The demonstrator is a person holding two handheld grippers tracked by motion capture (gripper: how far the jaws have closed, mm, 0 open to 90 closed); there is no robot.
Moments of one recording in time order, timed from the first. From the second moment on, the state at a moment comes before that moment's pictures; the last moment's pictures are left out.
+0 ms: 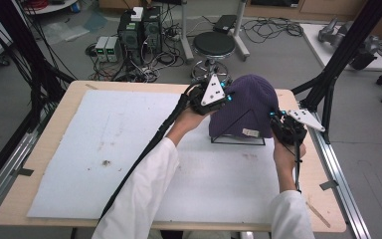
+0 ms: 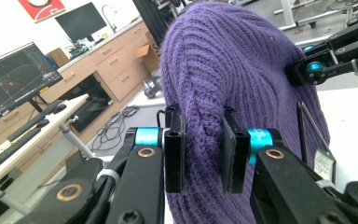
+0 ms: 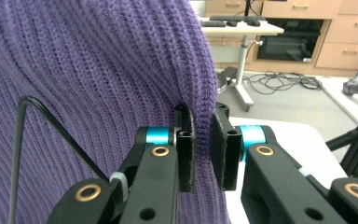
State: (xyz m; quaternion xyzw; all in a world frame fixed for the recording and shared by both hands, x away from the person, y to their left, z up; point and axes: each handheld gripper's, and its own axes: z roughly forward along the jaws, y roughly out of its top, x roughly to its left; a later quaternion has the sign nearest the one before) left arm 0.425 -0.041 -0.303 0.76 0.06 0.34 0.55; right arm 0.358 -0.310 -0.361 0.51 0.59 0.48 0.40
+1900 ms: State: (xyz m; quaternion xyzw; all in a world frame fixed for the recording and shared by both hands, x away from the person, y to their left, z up) left arm 0.423 -0.014 -0.315 0.74 0.13 0.26 0.61; right arm 0.346 -0.292 -0.353 0.51 0.58 0.49 0.41
